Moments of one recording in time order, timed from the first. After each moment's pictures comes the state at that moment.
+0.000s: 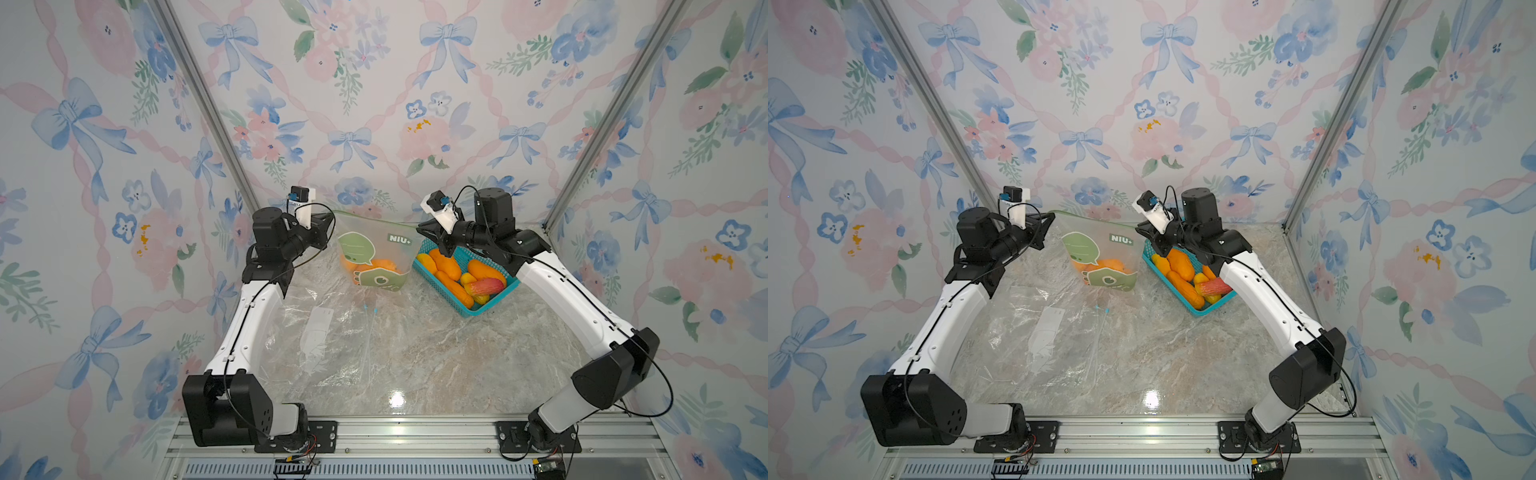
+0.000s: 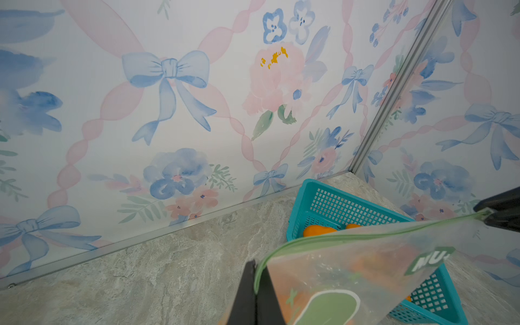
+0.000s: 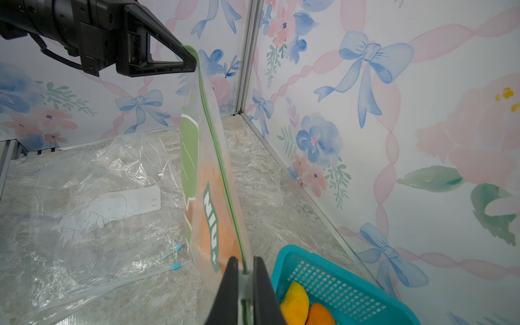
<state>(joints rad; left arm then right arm) 0.03 1.37 1.25 -0.04 0.52 -0.06 0.51 1.65 1.72 -0.46 -0.44 -0.38</state>
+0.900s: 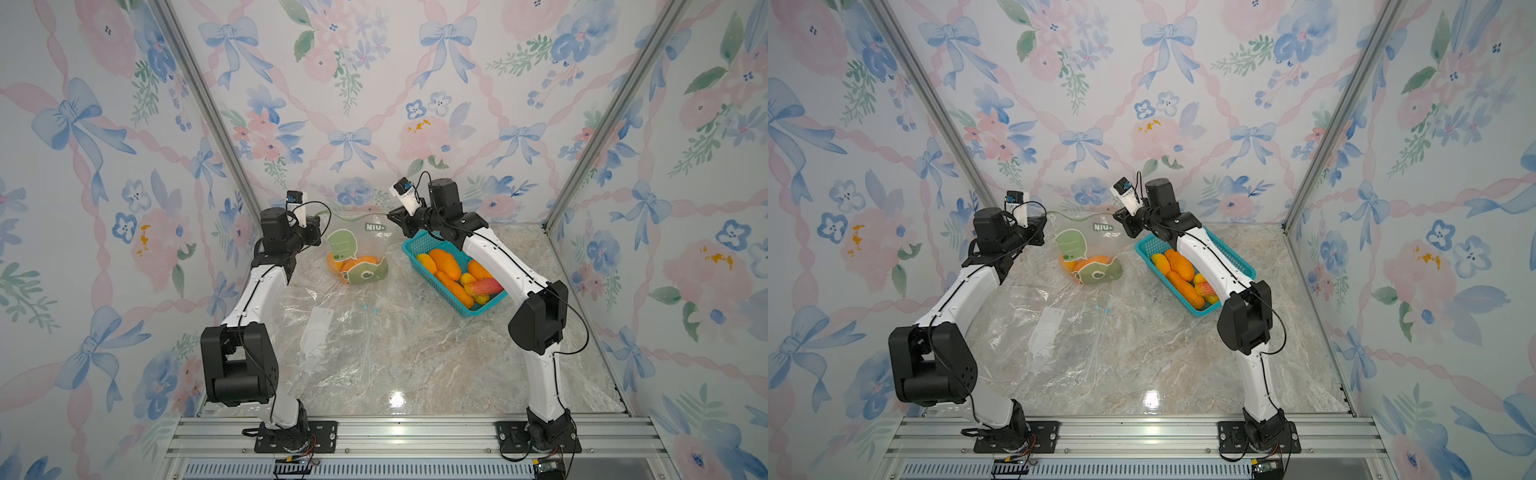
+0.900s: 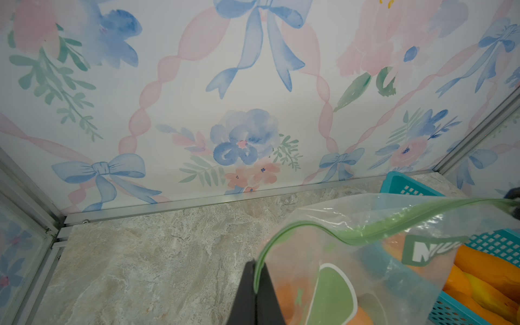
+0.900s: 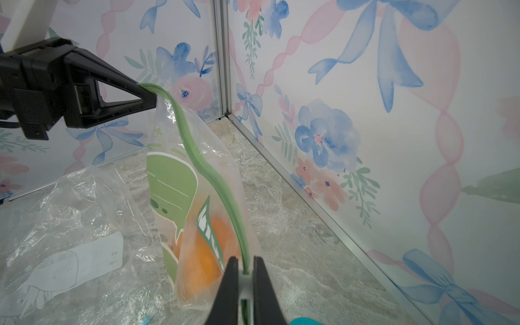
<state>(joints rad) 0.07 1.62 1.26 0.04 0.35 -0.04 0.54 2.17 2.18 -0.43 -0.41 -0.22</state>
